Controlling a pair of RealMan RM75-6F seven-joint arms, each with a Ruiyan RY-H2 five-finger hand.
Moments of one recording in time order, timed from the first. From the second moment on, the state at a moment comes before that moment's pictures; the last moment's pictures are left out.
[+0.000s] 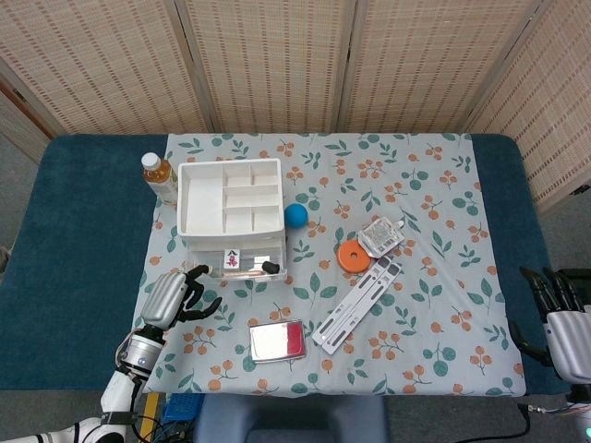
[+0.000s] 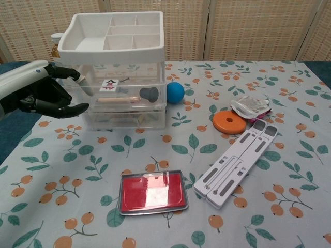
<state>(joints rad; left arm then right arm) -0.46 -1.52 -0.16 -1.71 1.31 1.22 0.01 0.01 -1.03 0.03 -1.69 -1.57 1.55 0.11</state>
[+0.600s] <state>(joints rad) -0.44 -1.51 -0.13 -1.75 1.34 1.24 0.01 0.01 -1.04 0.03 -1.68 -1.57 1.55 0.12</state>
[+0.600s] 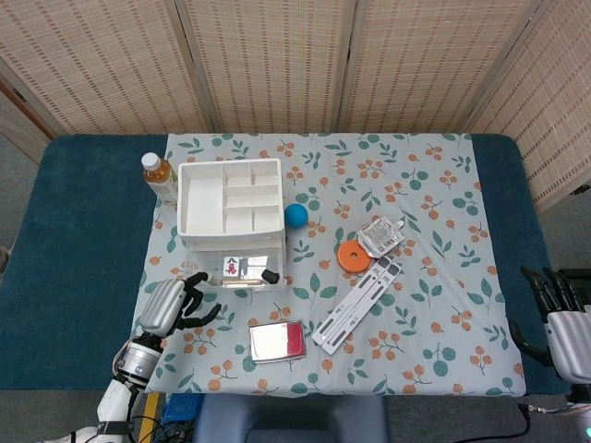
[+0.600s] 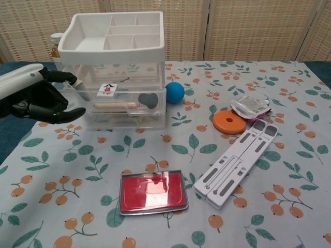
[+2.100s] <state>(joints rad) -0.52 -1.19 -0.16 -1.79 1.60 1.23 0.09 -0.01 -0.94 0.05 -1.77 -1.61 1.61 0.06</state>
